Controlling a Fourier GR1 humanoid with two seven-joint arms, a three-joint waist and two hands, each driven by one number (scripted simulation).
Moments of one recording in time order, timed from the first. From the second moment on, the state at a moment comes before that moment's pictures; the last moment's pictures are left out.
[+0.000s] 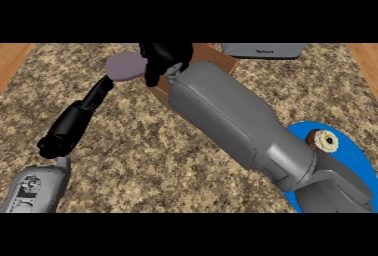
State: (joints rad) left arm -0.26 0.25 -0.02 -1.51 -0.13 -0.21 -0.08; right arm -1.35 -0.02 0.58 -0.73 0.54 -0.19 0.60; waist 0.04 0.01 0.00
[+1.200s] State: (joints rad) left arm -0.26 0.24 0.00 -1.54 -0.13 -0.21 -0.04; right arm -1.33 -0.07 0.22 -0.46 0.26 0.04 0.02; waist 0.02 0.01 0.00
